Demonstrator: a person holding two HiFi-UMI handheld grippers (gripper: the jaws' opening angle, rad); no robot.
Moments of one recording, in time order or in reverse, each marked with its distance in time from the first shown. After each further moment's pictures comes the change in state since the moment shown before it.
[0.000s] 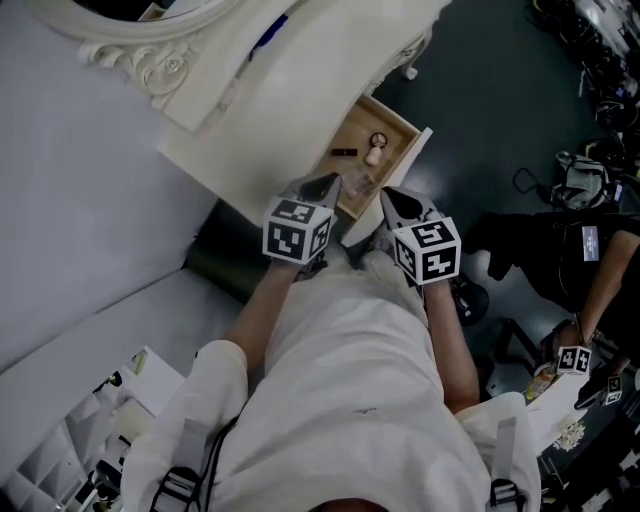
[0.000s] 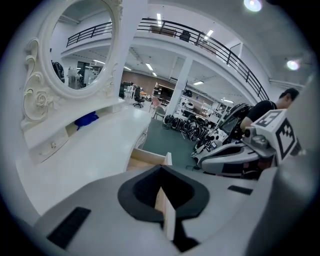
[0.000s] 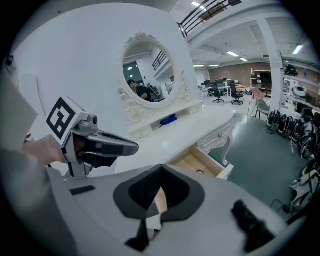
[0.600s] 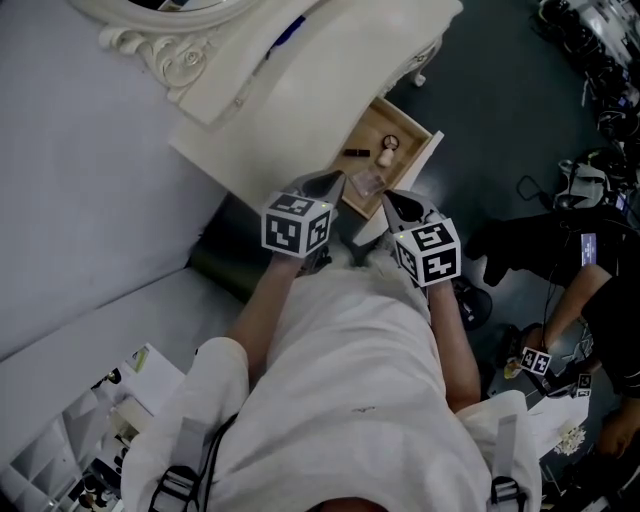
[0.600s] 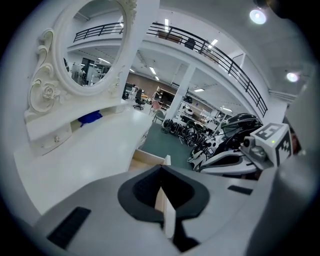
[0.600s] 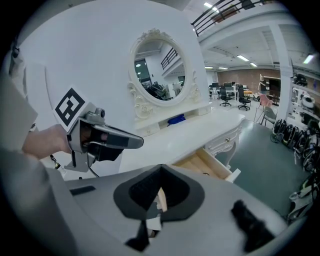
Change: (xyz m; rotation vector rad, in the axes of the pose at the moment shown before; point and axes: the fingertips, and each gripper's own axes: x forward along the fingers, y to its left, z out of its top) left arm -0.024 0.018 -0.003 -0.064 -0.048 -0.049; right arm 0.009 0.036 -0.001 -0.095 0.009 0.021
